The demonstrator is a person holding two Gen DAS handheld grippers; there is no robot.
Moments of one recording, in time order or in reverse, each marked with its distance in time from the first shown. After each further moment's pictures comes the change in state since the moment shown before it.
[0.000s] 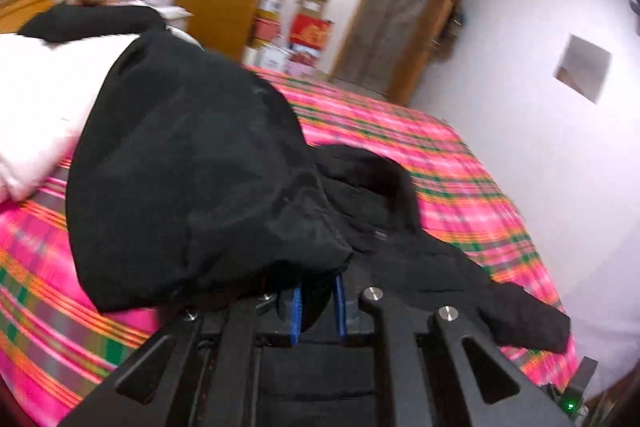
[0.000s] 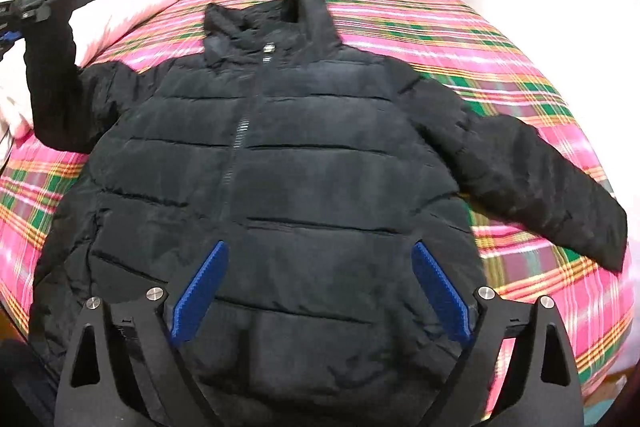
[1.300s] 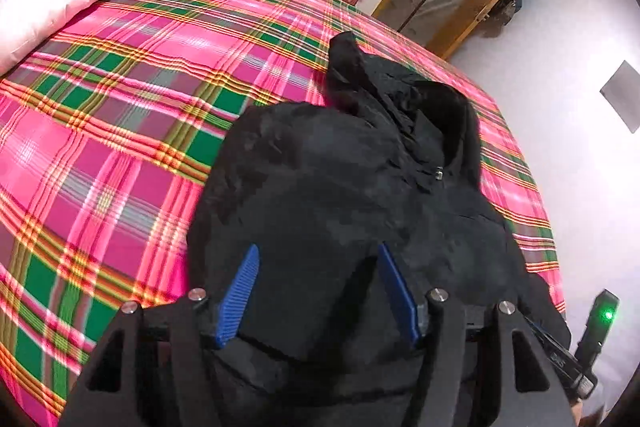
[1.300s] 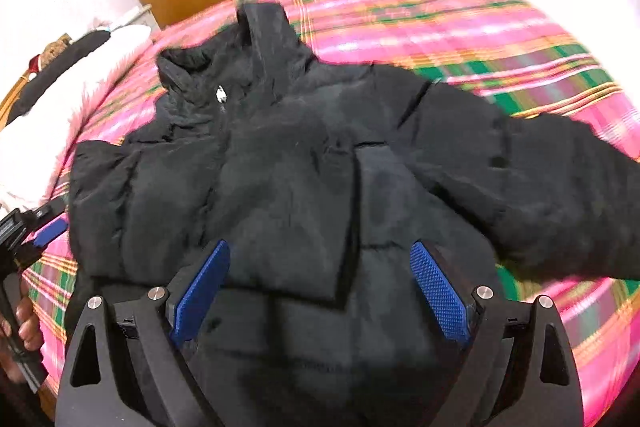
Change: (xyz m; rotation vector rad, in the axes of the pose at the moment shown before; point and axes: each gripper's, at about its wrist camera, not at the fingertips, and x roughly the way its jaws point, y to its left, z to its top) left arm 0.062 0.053 -0.073 -0.212 0.197 0.038; right arm 0.113 -0.030 0.090 0.198 0.054 0.178
